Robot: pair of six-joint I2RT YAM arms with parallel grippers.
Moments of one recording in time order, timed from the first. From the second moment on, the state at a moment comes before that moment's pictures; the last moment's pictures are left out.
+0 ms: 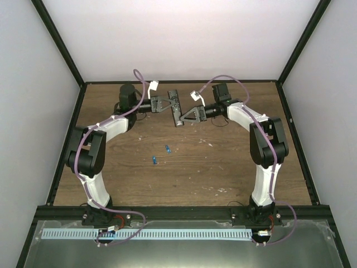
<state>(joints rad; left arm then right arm) -0.26 1.84 1.16 0.60 1.11 -0.80 0.31 1.97 1.44 -0.33 -1.34 -0.01</state>
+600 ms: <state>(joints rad) -0.28 1.86 1.16 0.64 1.10 -0.84 0.36 1.97 1.49 -0.37 -1.33 -0.06</state>
